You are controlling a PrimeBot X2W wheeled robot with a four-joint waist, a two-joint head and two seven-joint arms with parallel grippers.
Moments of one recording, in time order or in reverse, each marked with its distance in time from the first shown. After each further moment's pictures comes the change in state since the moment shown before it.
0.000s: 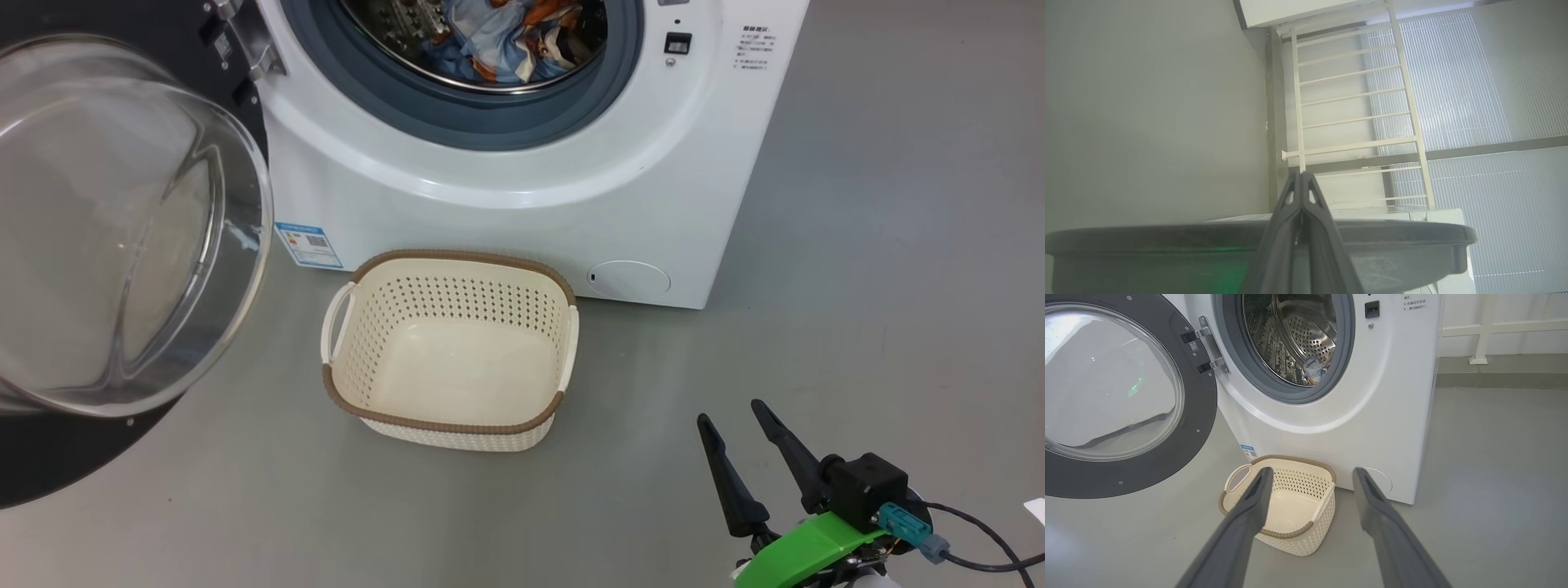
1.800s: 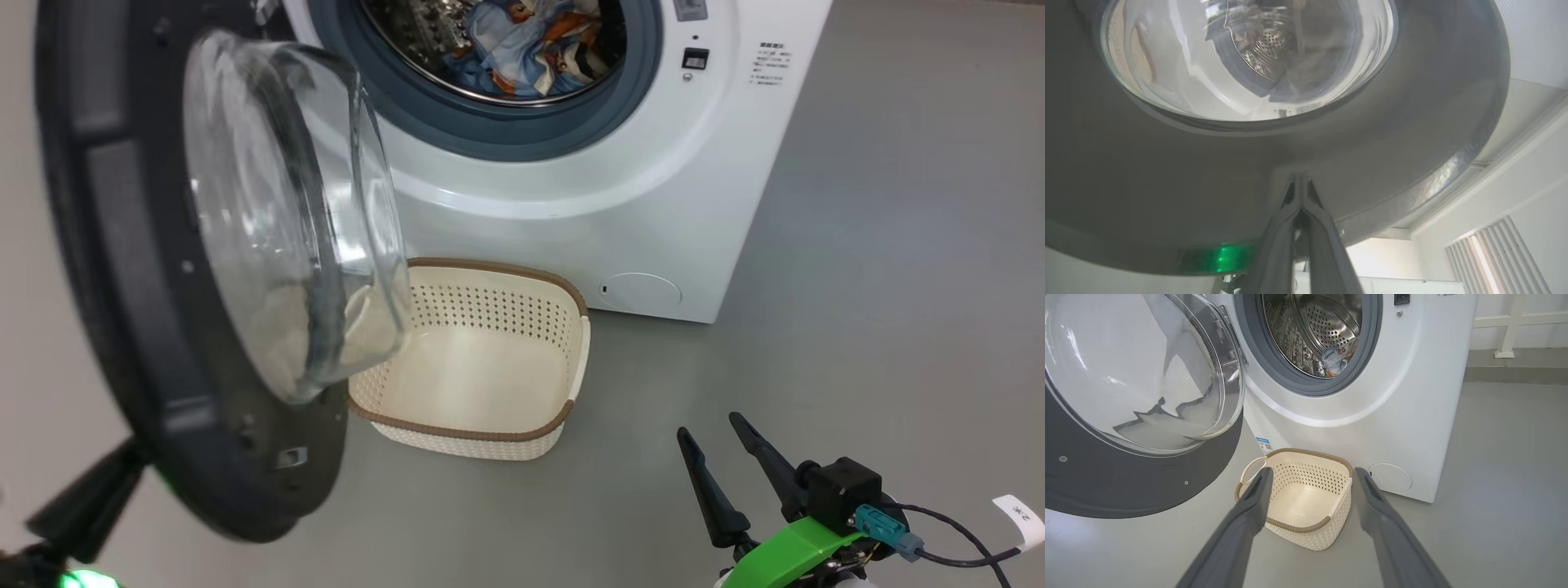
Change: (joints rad) left arm 0.405 -0.300 -0.206 -0.669 -0.318 0.171 0.820; right arm -0.019 0.002 0.046 0.059 0.019 0.000 0.000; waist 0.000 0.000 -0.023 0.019
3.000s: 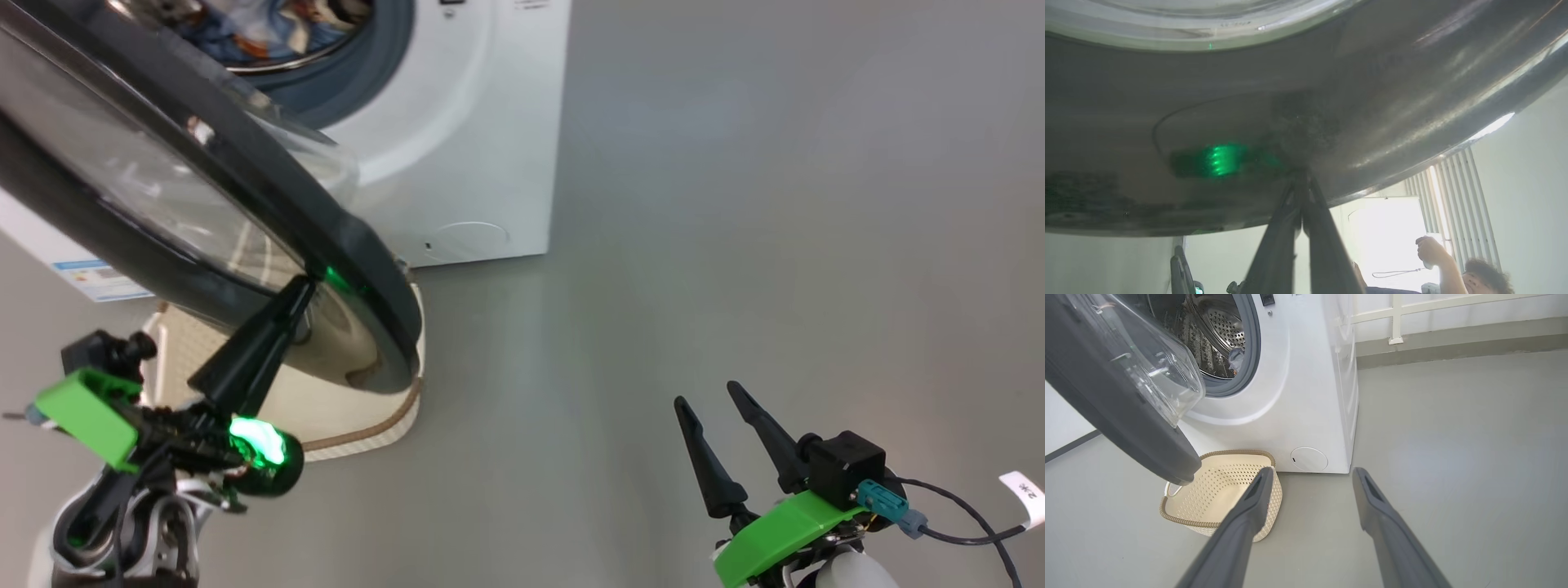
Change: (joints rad) left arm -0.182 -0.120 -0.327 -0.022 -0.082 -0.170 -0.256; right arm -0.042 0.004 -0.006 -0.015 0.007 0.000 0.000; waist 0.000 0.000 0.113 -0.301
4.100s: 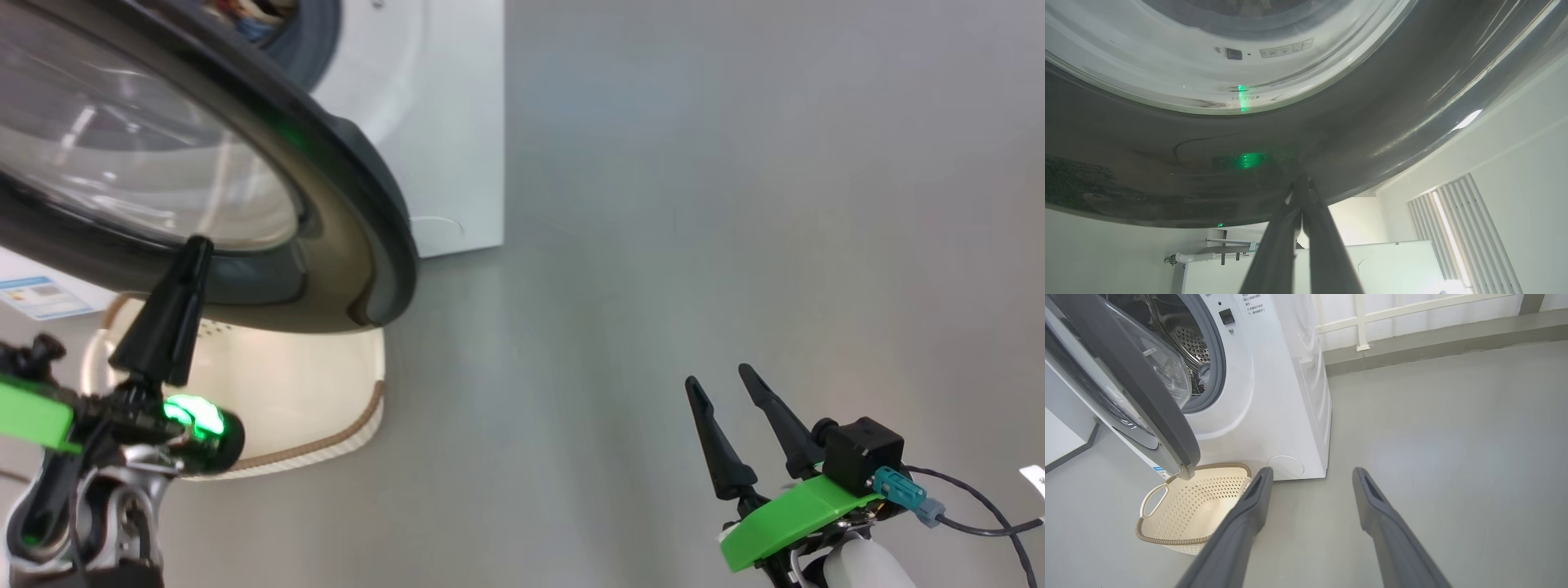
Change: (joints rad) left arm -0.065 -0.015 0.111 0.017 0.076 -0.004 -0.180; right arm -0.019 0.006 -0.023 -0.017 0.037 0.000 0.000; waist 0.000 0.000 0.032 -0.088
